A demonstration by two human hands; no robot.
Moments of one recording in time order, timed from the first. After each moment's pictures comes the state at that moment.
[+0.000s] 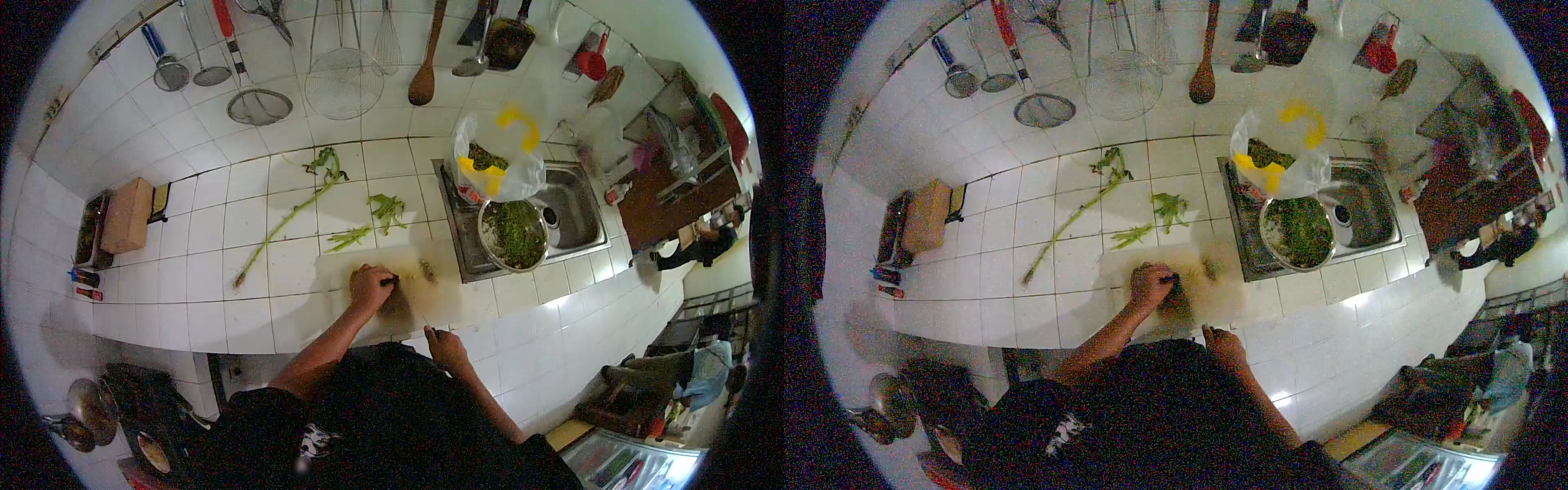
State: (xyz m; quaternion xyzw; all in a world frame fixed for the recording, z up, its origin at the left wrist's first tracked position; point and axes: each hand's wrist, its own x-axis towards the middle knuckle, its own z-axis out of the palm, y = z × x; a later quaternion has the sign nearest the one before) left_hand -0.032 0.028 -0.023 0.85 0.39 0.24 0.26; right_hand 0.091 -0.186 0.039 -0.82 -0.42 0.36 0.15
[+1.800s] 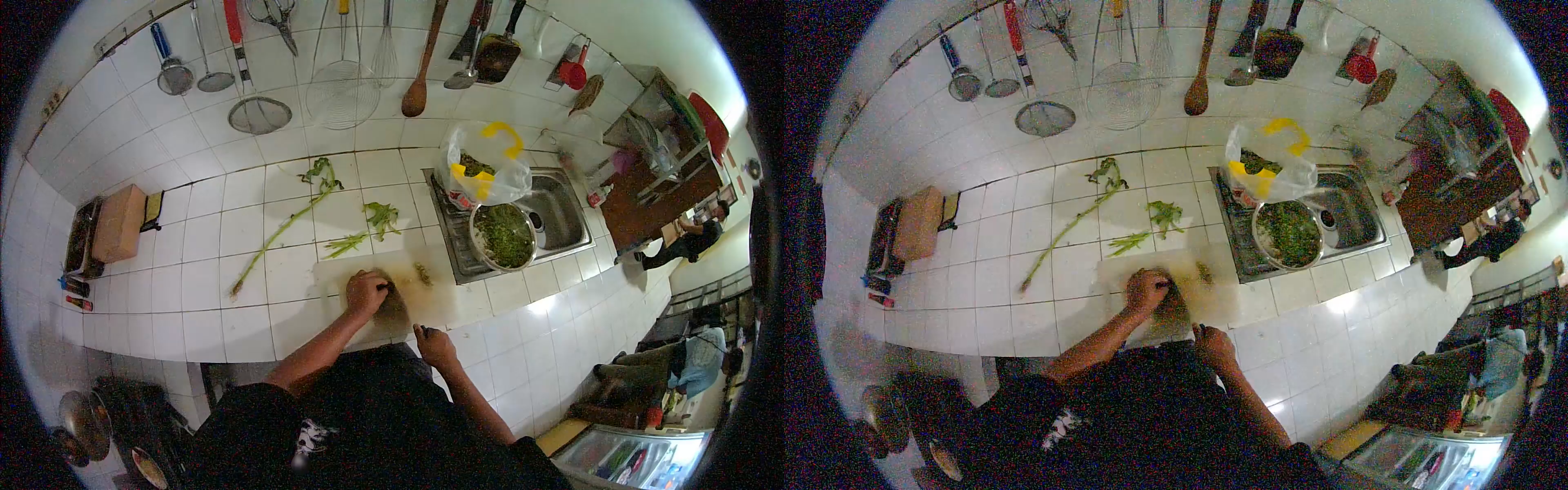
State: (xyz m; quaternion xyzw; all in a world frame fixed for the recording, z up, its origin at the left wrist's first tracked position) left_hand -0.046 0.028 -0.024 0.86 0.36 0.28 0.24; right_hand 0.064 -0.166 0.051 -0.85 -0.39 0.34 0.10
